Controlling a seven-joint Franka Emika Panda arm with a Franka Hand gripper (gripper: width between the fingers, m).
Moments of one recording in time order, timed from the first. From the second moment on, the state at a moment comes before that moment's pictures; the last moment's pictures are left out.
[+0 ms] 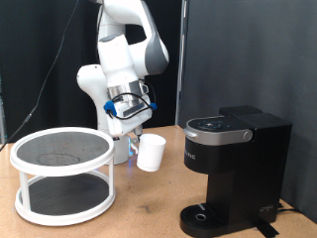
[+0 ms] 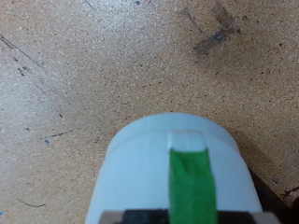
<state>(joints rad) -0.29 -0.38 0.17 -2.77 0.52 2.55 2.60</state>
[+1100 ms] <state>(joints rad) -0.30 -0.26 0.24 -2.77 0.50 2.66 2.63</state>
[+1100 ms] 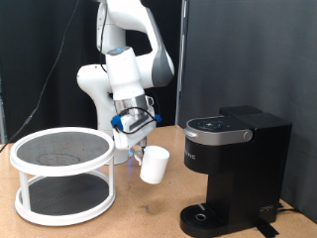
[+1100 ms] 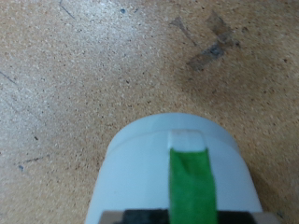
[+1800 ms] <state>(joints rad) -0.30 -0.09 0.28 -2.73 0.57 2.83 2.62</state>
